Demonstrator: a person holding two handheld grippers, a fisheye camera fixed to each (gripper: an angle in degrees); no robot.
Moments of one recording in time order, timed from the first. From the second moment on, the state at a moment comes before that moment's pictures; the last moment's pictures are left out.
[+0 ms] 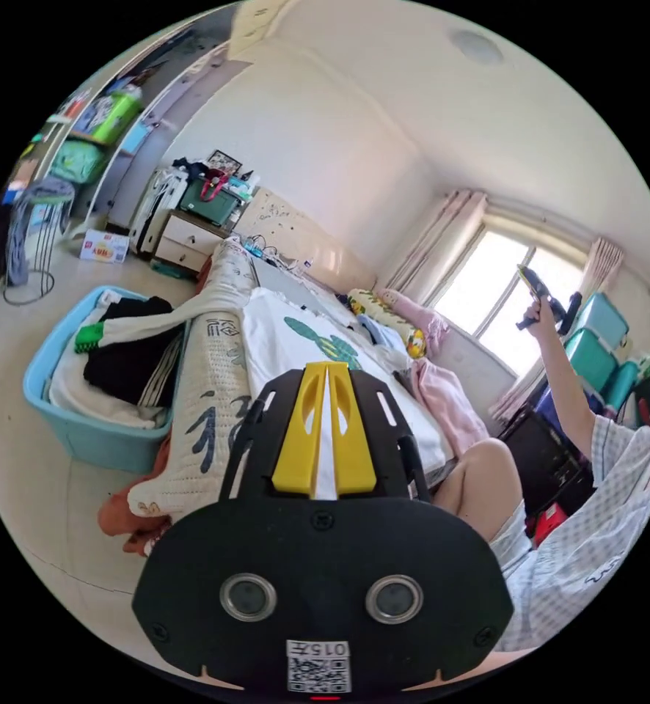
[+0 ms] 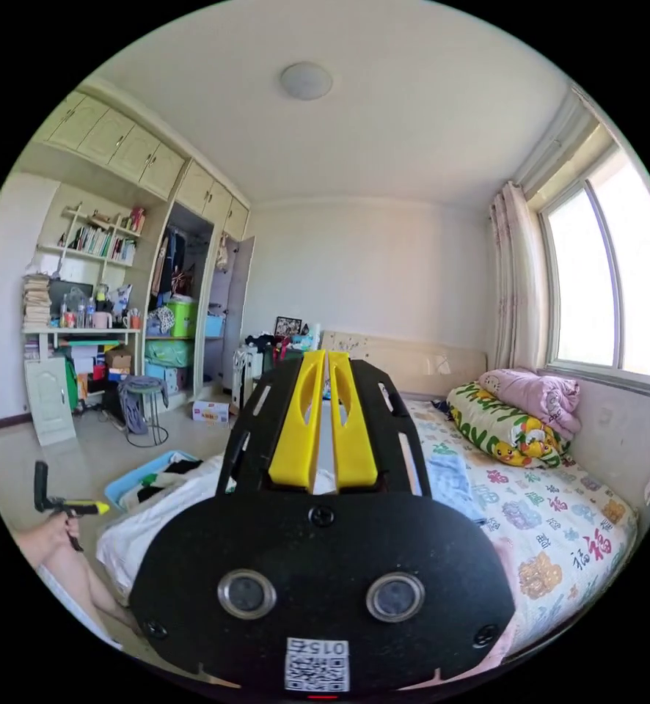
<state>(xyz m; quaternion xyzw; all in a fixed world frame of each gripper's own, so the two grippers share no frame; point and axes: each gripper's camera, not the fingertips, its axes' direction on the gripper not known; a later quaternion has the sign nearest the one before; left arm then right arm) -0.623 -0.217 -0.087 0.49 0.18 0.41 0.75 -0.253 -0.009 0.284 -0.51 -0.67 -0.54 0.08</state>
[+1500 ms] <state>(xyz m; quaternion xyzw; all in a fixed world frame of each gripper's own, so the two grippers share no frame) 0.251 -0.318 0.463 0.13 -0.31 0.78 0.52 -0.072 -0.001 0.905 -0.78 -0.31 -0.46 0.29</state>
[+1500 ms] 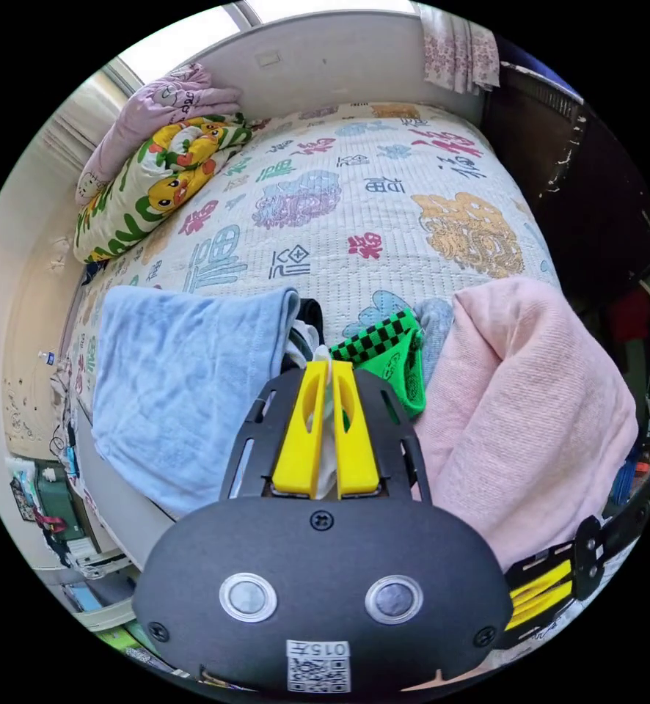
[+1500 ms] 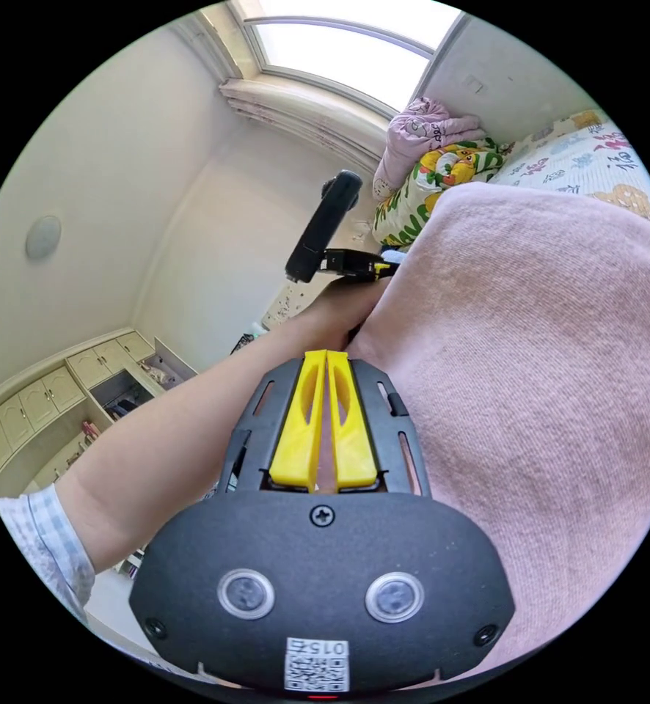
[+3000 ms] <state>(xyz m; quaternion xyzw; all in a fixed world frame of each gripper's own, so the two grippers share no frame) -0.293 -0.380 0.068 0.20 -0.08 0.66 0.72 0.260 -0.216 0.547 -0.66 -0.29 -0.54 -0.43</state>
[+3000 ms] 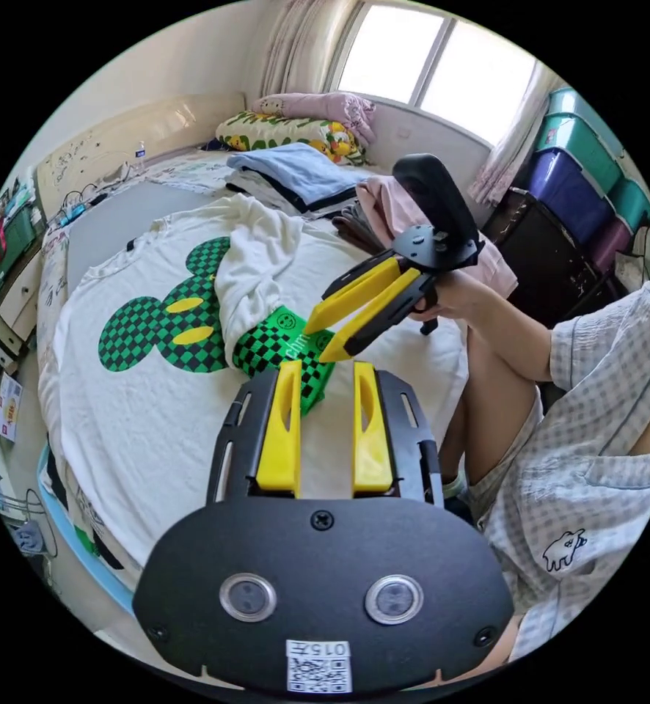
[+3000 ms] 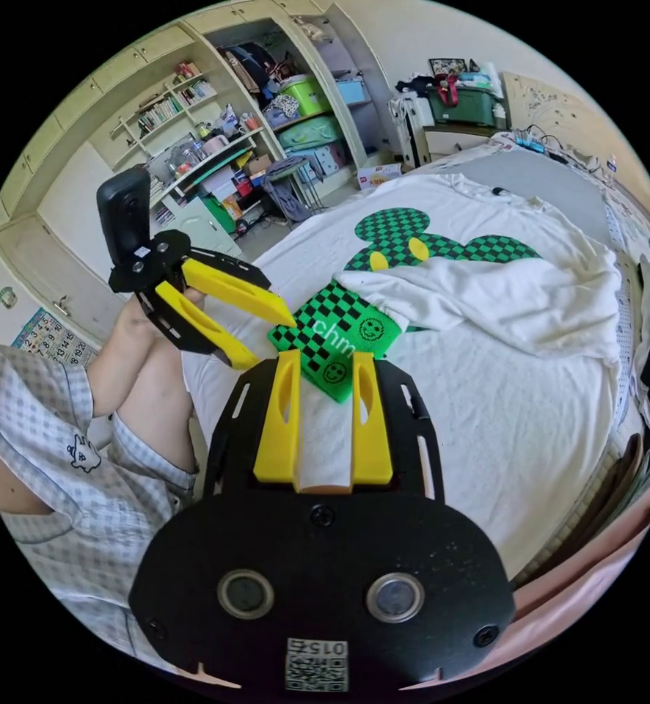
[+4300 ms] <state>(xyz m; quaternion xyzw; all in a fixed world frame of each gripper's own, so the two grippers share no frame) -0.321 -0.359 -0.058 0.19 0.02 0.68 0.71 0.232 -0.237 0.678 -0.79 -0.27 -0.46 -0.31</state>
